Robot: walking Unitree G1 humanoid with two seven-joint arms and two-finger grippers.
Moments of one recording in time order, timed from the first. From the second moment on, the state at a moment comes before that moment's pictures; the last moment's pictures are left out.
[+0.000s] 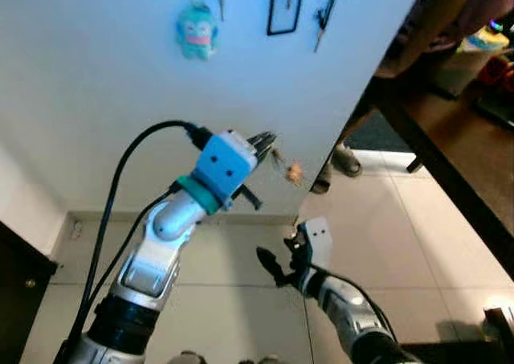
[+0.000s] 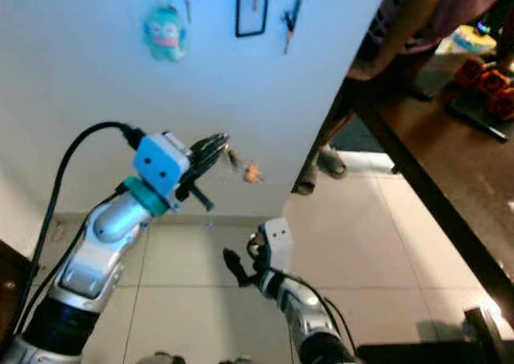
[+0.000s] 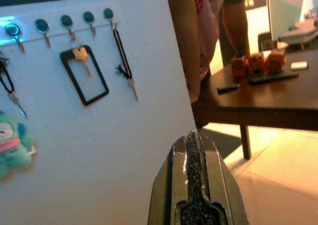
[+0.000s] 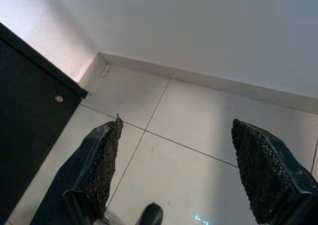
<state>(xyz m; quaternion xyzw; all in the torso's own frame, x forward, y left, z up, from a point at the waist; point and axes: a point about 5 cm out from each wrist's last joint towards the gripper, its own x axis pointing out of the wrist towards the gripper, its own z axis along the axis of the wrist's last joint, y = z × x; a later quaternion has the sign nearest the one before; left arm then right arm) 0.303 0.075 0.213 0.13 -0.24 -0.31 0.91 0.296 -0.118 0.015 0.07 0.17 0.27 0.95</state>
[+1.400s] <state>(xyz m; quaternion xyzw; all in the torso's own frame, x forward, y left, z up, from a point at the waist) 0.279 0.104 0.292 -0.03 -0.36 -0.46 0.81 0.301 -0.113 0.023 0.07 0.15 0.28 0.94</state>
